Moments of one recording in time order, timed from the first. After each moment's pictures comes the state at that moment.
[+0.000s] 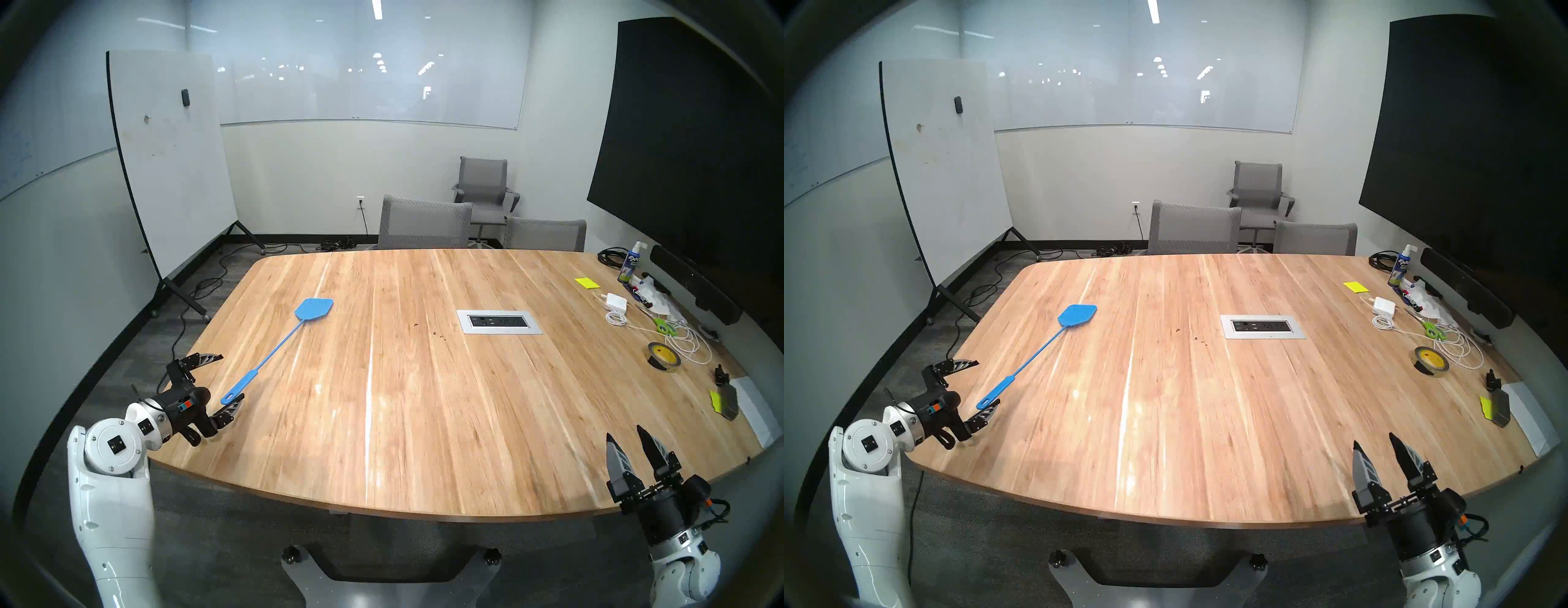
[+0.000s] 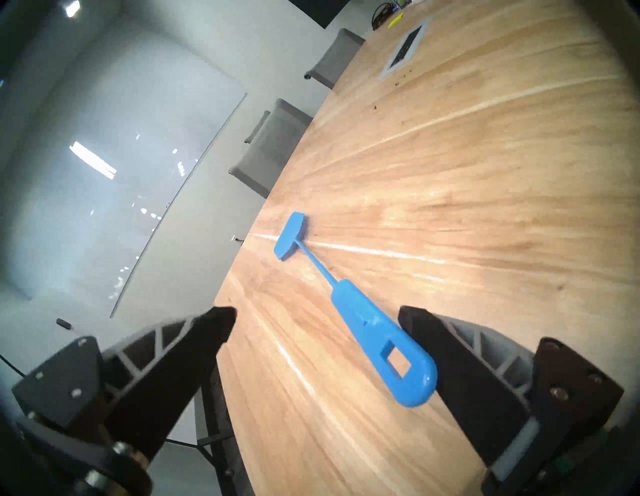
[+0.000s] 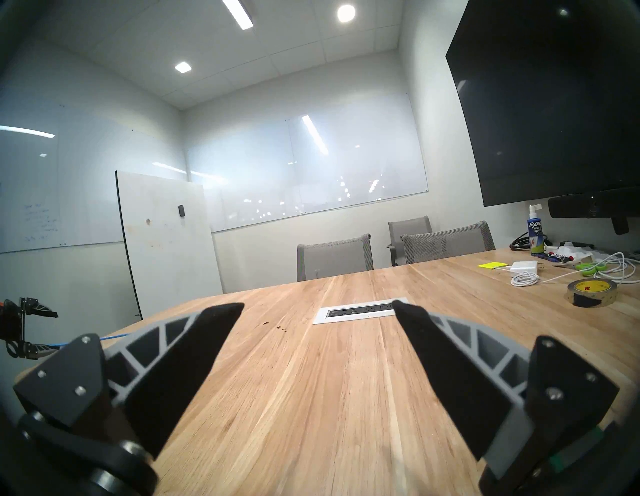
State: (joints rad) left arm 1.69 -1.39 -2.16 -1.74 0.53 -0.40 -0.97; right arm -2.33 -1.59 2.21 -1.97 0.67 -0.25 0.87
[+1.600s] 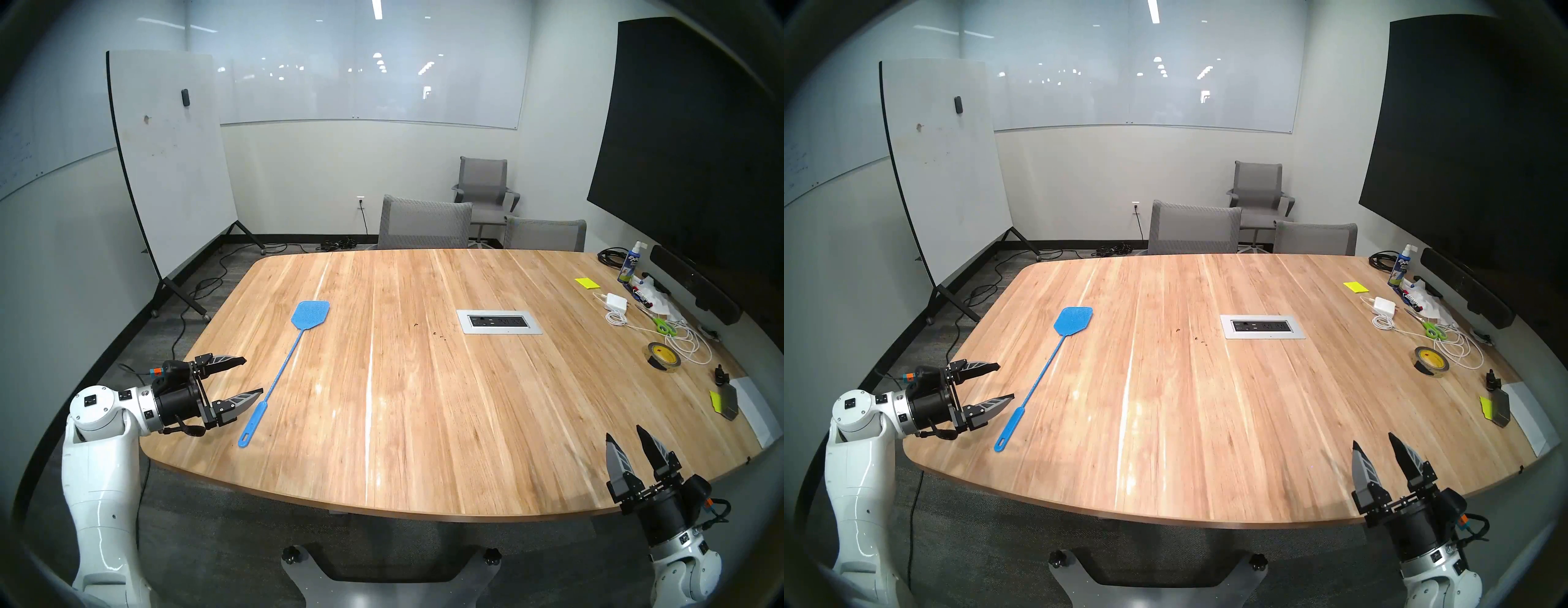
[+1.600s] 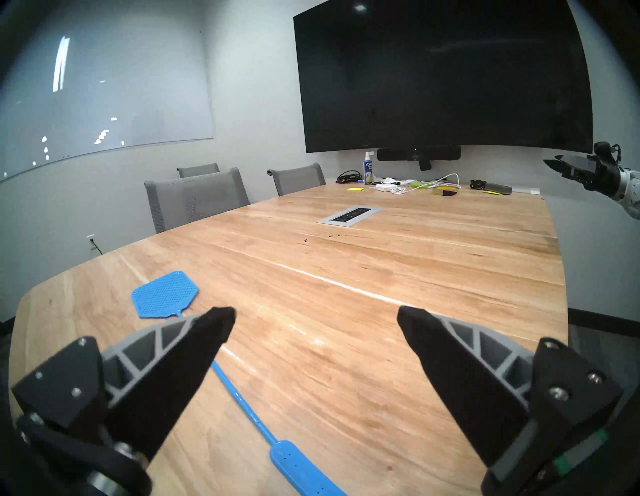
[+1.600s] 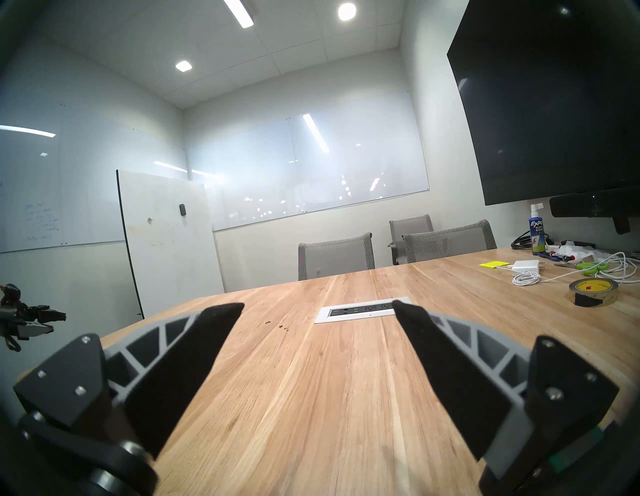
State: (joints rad) left arm 1.50 -1.23 -2.11 -1.39 -0.10 0.00 -1.41; right arm -2.33 -1.60 2.21 -1.99 0.67 -0.23 0.87
